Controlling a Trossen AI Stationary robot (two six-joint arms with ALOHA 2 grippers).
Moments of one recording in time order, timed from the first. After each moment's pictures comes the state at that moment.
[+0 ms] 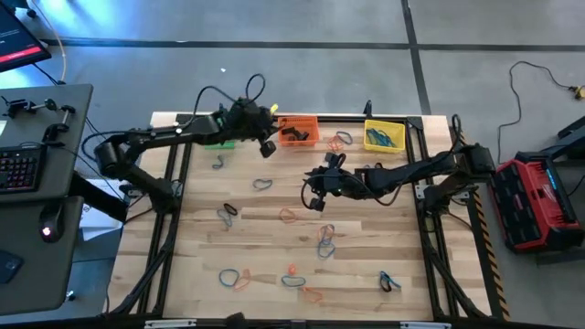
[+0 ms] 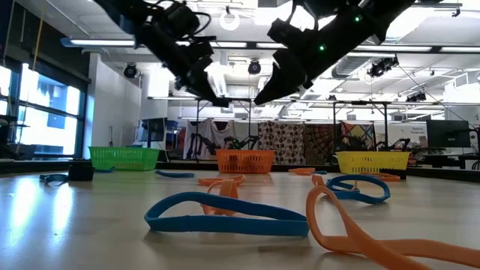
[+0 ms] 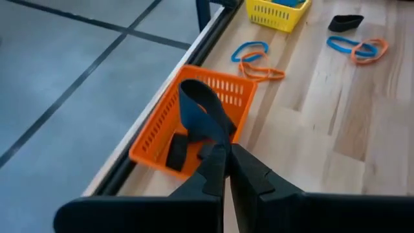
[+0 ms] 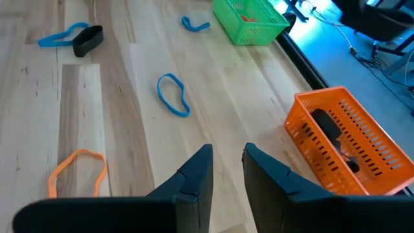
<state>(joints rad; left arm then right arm) 0.51 1.49 1.04 -0.18 -0.04 0.14 0.04 1.58 0.90 0.09 0.44 -0.03</state>
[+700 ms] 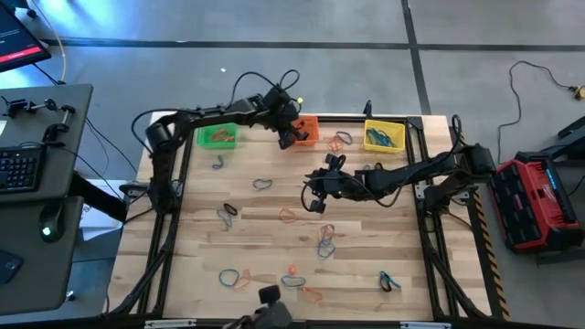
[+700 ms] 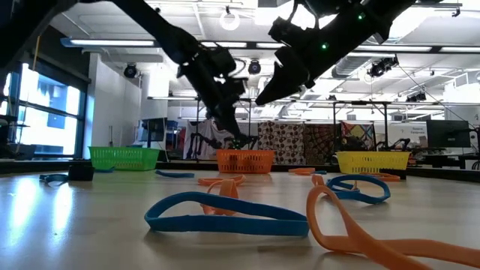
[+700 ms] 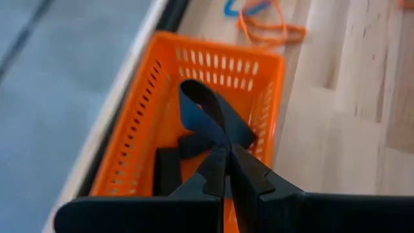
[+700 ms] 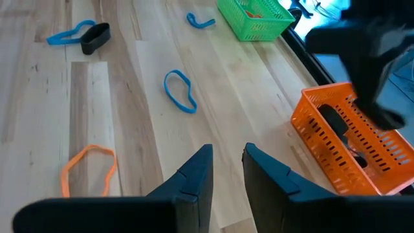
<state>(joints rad) 0.59 1.97 1.47 -0.40 0.11 0.28 0.05 1.58 0.90 0.07 0.44 0.00</state>
